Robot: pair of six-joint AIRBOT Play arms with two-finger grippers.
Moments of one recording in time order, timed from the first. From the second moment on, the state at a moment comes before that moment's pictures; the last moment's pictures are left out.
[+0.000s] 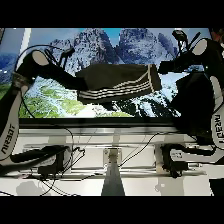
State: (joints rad) left arm -0.16 -1.39 1.17 1.04 -1.29 -1.24; right arm -0.03 -1.43 1.37 -1.37 1.19 1.33
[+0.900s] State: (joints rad) left arm -0.20 -1.39 1.12 1.05 -1.11 -1.25; right arm -0.28 -1.84 1.44 -0.88 1.14 1.23
